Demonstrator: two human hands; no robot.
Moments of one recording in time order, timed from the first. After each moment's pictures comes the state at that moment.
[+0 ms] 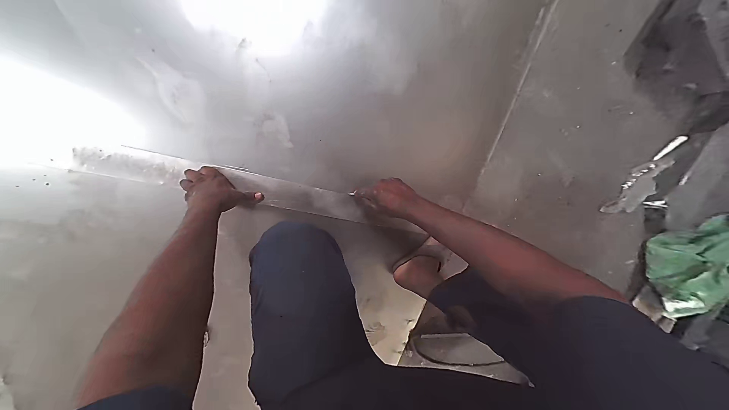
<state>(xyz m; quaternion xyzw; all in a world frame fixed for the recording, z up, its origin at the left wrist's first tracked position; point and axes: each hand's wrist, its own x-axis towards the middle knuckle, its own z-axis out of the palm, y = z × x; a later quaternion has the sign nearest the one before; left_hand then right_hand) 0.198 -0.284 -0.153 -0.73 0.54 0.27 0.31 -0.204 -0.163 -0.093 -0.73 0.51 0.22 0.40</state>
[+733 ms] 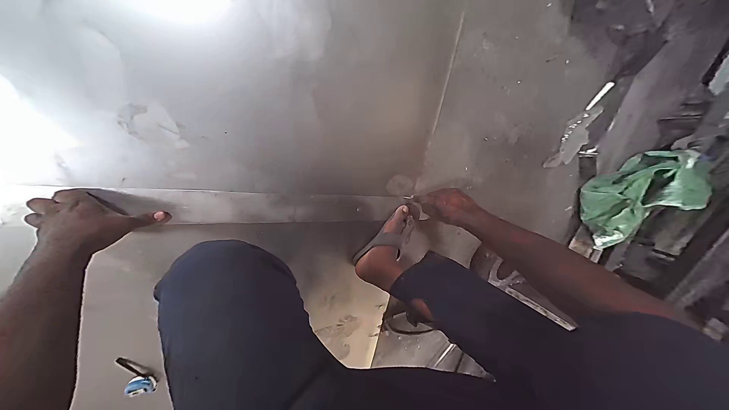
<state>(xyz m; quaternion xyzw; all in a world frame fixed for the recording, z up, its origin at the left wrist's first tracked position) 0.240 -0.274 -0.209 -0.69 0.62 0.21 0.31 -0.458 0.003 -0.068 -0.65 0.58 0.31 0.37</state>
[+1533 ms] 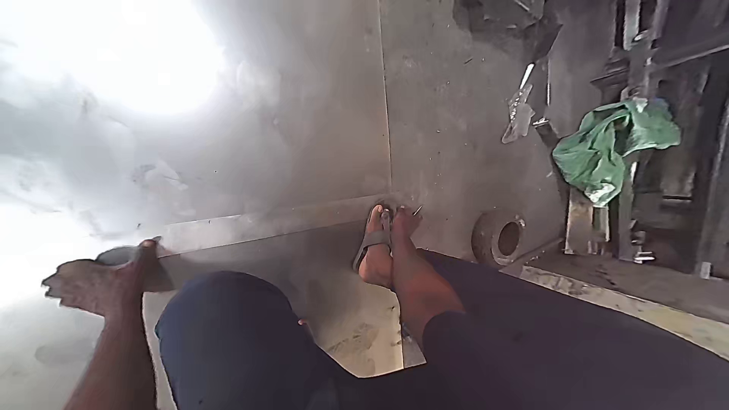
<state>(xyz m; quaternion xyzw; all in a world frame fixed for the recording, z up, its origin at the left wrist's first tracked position) 0.213 -0.233 -0.155 -0.81 0.54 0.19 0.11 -0.311 0.049 -0.104 0.15 0.98 -0.13 0.04</state>
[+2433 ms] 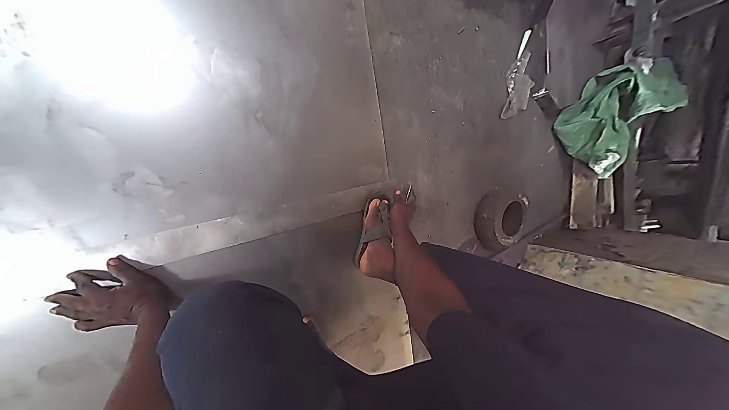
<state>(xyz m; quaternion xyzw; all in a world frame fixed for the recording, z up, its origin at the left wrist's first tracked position) 0.160 -0.202 -0.131 -0.85 0.51 0.12 -0.02 -0.347 0.099 -0.170 0.13 0.95 -0.24 0.12</state>
